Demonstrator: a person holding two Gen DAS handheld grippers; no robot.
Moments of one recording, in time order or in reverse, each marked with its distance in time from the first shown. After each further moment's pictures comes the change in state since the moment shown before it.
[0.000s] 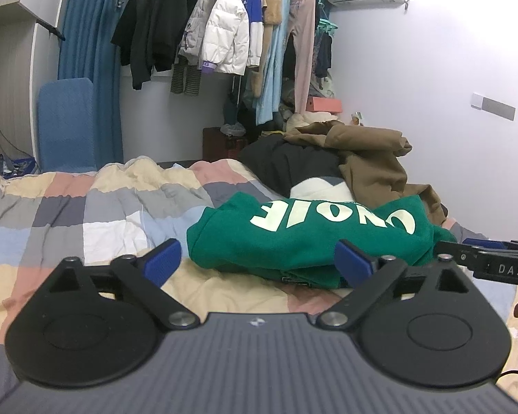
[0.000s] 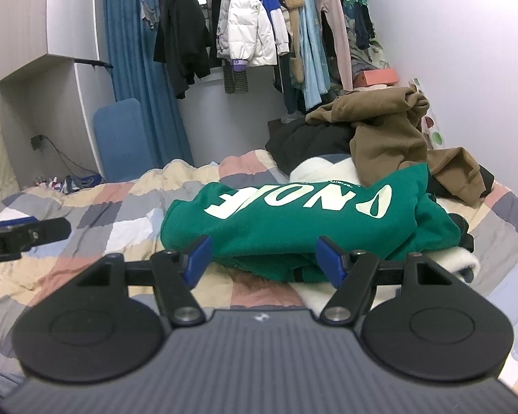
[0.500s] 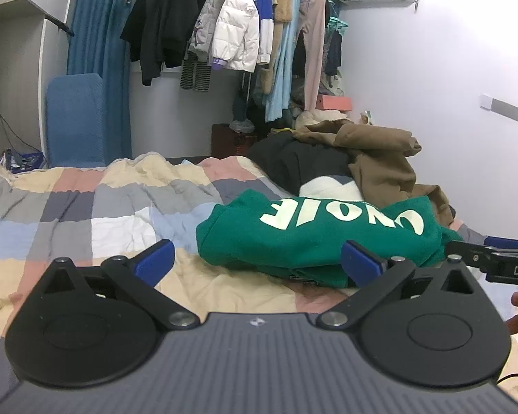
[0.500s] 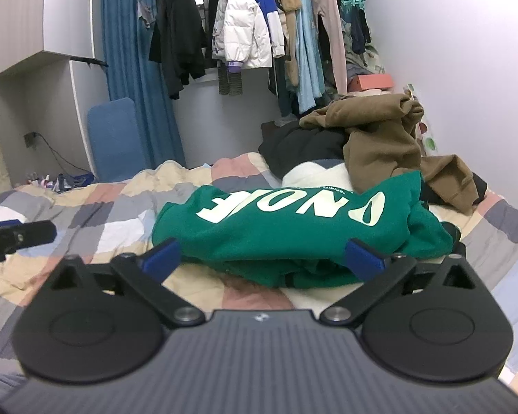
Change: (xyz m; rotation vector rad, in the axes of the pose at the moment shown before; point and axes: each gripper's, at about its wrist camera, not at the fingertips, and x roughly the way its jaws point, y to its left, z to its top) left arm -0.003 -0.002 -0.001 -0.011 0.014 0.034; right arm 0.000 -0.002 0.003 -0.004 -0.007 -0.022
